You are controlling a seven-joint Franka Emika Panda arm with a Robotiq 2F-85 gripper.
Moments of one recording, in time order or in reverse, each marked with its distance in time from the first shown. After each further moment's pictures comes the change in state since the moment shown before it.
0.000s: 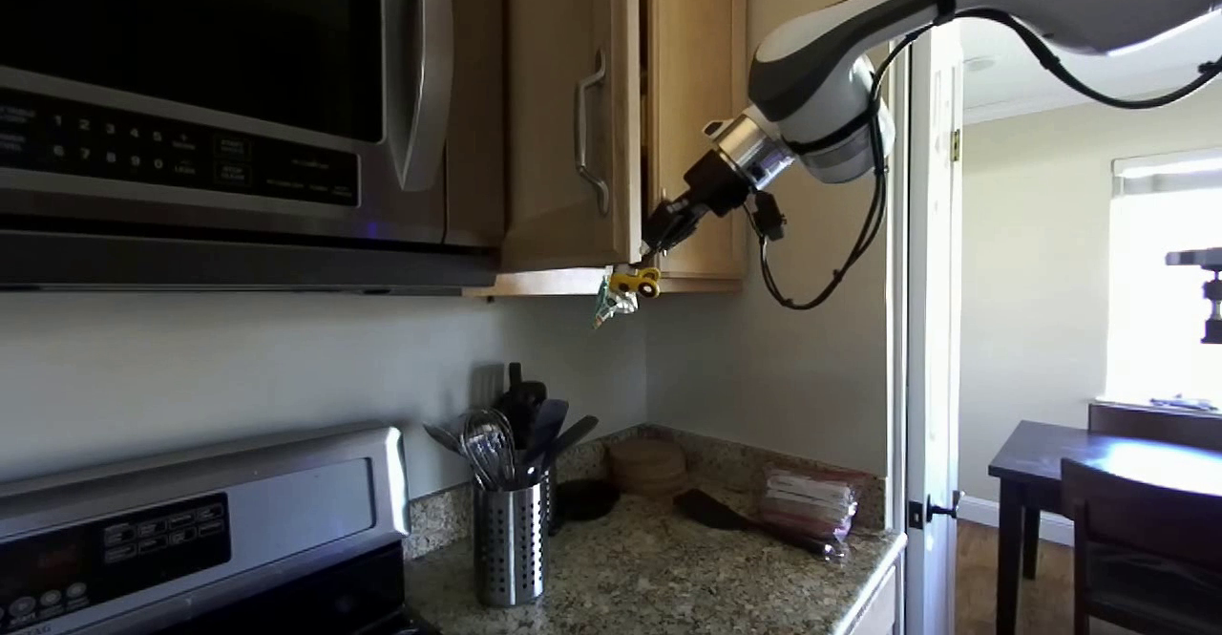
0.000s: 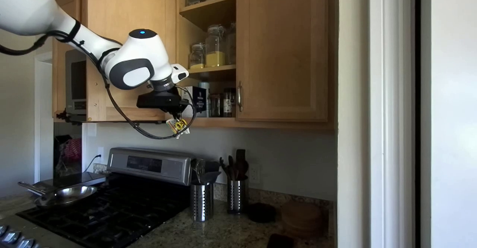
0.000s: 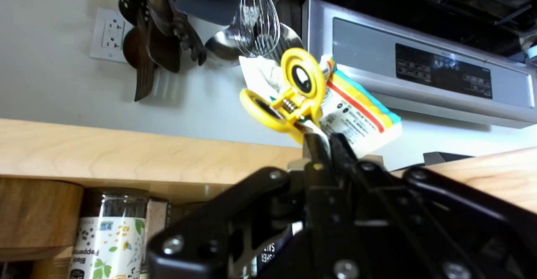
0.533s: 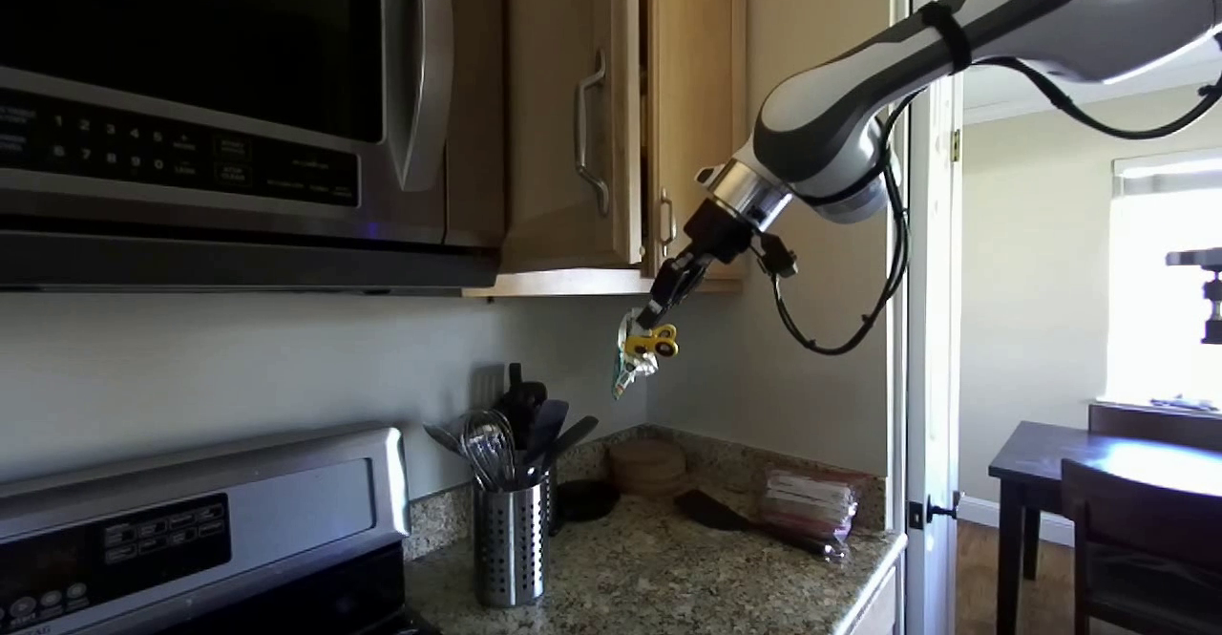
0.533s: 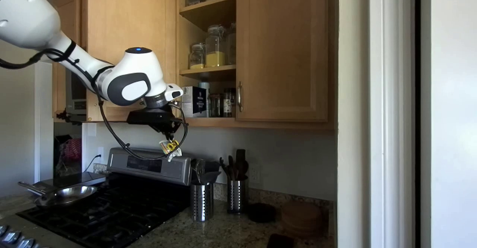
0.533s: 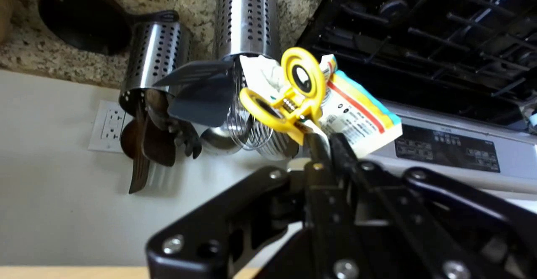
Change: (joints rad) arm 0.154 0.020 -0.111 -0.111 -0.235 0.000 0.221
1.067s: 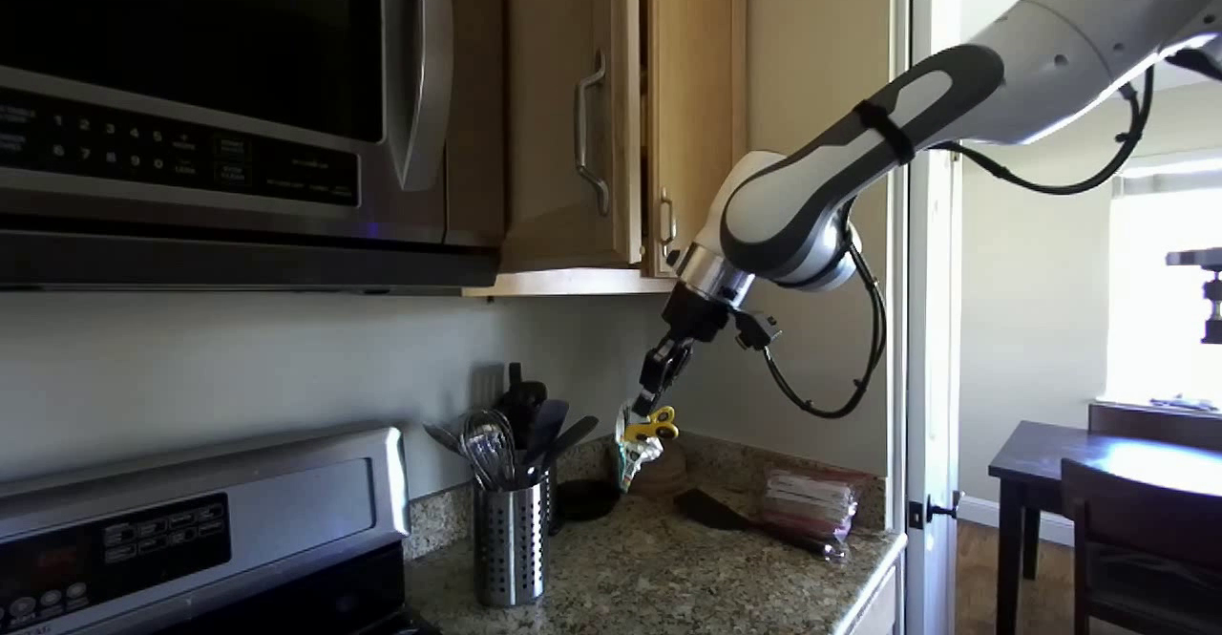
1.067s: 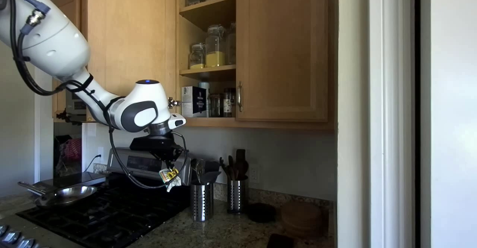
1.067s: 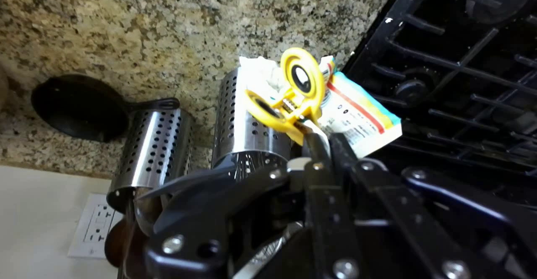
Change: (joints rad) arm 0.022 0.197 -0.001 0.002 -0.171 0.037 0.151
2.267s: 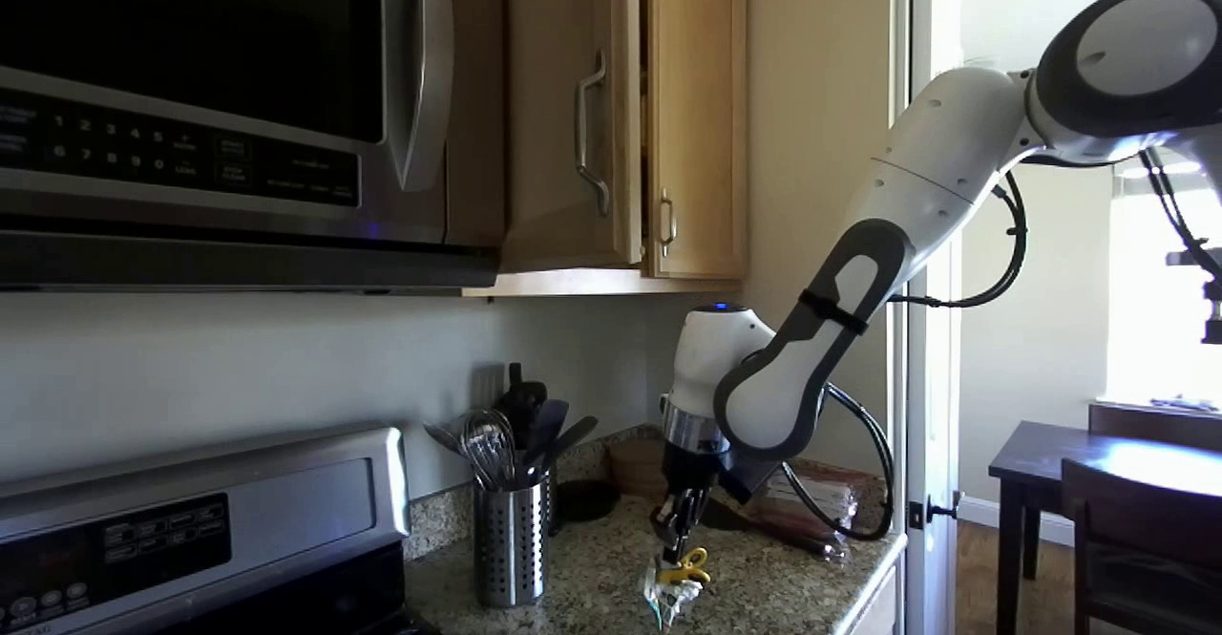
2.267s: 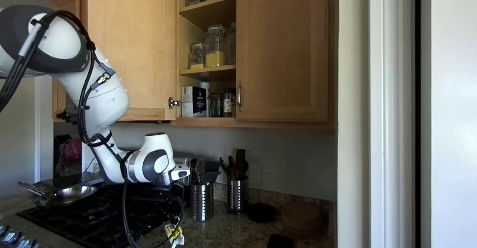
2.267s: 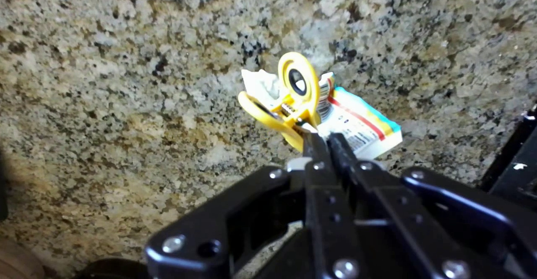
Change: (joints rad) arm 0.068 0.370 -0.105 0.027 -0.418 0.097 0.512
